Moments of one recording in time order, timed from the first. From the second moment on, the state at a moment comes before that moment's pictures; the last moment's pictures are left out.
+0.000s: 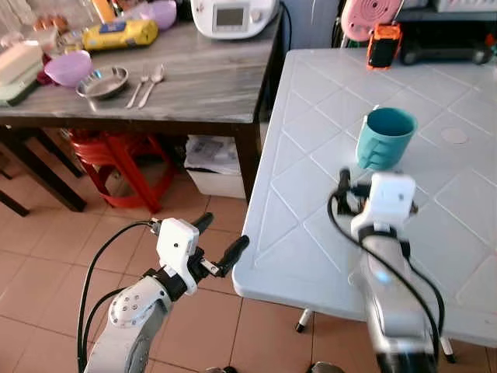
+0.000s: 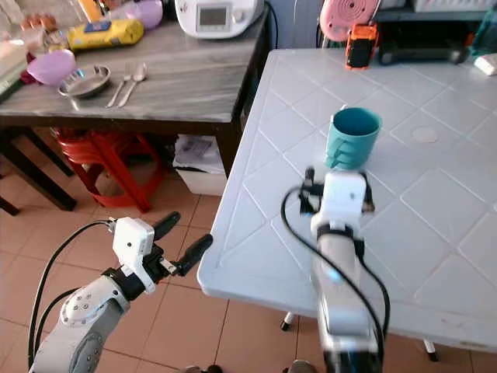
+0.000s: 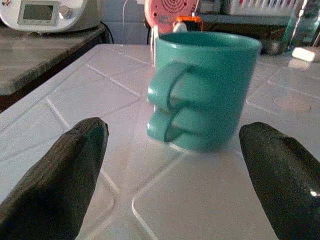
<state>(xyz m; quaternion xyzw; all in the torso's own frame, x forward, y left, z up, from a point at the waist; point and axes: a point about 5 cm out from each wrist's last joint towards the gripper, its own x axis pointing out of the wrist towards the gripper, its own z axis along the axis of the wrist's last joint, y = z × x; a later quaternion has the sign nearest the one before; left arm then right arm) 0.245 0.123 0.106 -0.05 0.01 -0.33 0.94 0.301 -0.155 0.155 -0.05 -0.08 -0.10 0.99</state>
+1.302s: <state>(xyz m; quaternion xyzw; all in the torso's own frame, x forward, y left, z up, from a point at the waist) 0.245 0.121 0.110 -0.05 0.01 -0.34 0.94 0.316 -0.186 0.159 -0.08 -0.08 -0.19 0.97</state>
